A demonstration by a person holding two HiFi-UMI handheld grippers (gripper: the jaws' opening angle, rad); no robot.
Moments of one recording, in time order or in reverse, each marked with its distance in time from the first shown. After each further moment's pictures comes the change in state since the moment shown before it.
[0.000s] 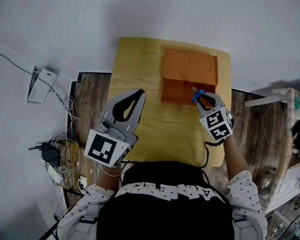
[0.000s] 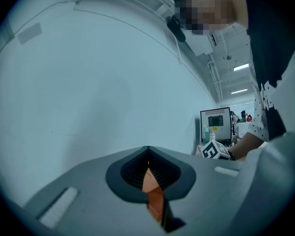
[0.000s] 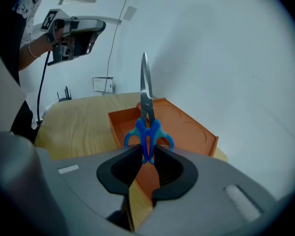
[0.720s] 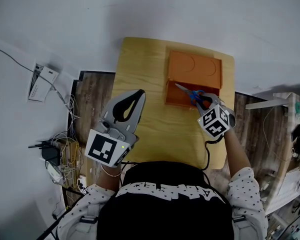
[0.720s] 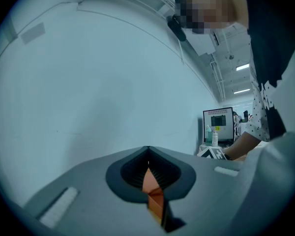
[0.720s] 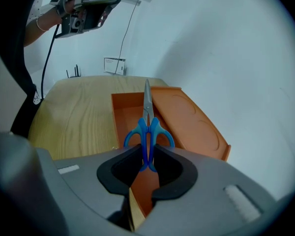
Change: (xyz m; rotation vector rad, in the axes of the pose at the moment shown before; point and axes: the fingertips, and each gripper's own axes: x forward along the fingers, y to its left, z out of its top) left arm -0.006 0.020 -0.003 -0.011 0.006 0.024; right arm 0.033 0.009 -0.013 -0.197 0.156 0.059
